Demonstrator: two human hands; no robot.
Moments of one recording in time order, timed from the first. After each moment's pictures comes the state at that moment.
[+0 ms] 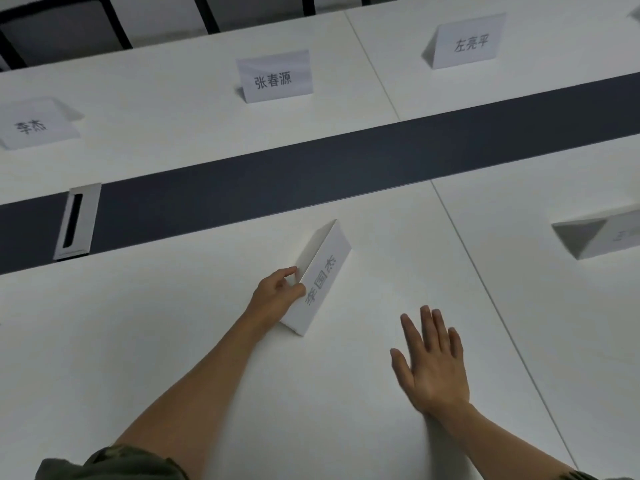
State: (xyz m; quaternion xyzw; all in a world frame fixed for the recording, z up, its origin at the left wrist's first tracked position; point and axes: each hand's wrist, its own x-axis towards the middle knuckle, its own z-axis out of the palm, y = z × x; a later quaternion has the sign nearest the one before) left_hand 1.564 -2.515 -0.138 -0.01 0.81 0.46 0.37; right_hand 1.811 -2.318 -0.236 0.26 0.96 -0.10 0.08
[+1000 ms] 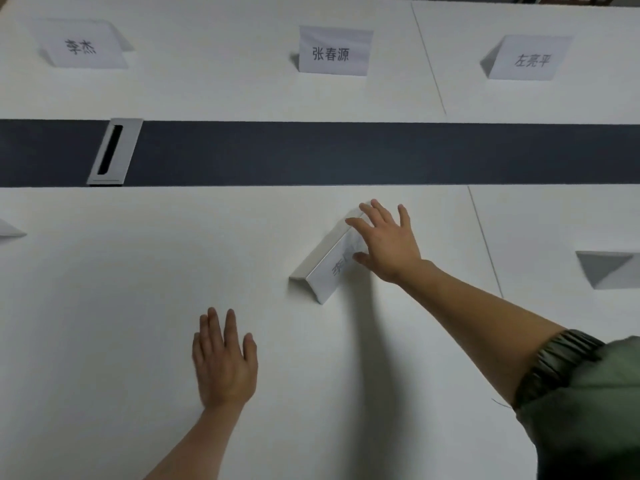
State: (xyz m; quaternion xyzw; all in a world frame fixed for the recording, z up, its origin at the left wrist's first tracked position) left_hand 1.693 -2.658 -0.235 0.01 0.99 0.09 0.07; right_hand 1.607 -2.336 -0.125 -0.01 1.00 -0.01 0.08
